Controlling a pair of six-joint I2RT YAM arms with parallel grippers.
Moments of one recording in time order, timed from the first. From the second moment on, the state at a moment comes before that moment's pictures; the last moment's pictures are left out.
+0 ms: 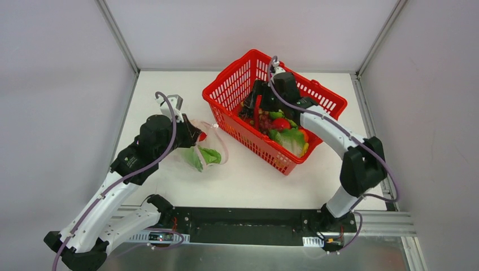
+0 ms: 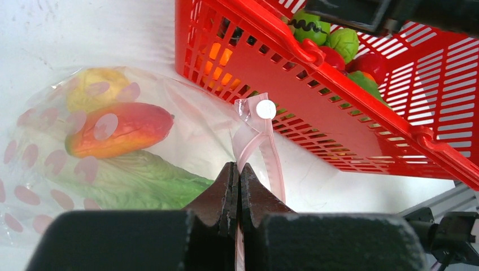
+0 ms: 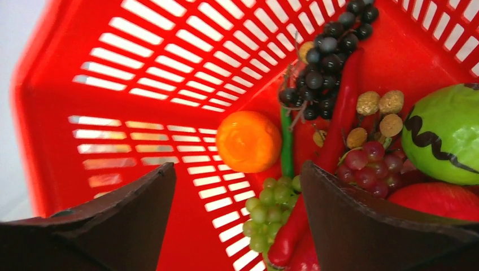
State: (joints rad) left arm -0.59 0.77 0.98 -0.61 -0.16 -0.49; right arm 0.56 1.62 1.33 -0.21 -0.13 0.56
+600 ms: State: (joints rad) left arm -0.59 0.74 0.98 -0.61 -0.13 -0.48; right arm 0.54 2.20 1.85 -0.56 -0.08 0.35
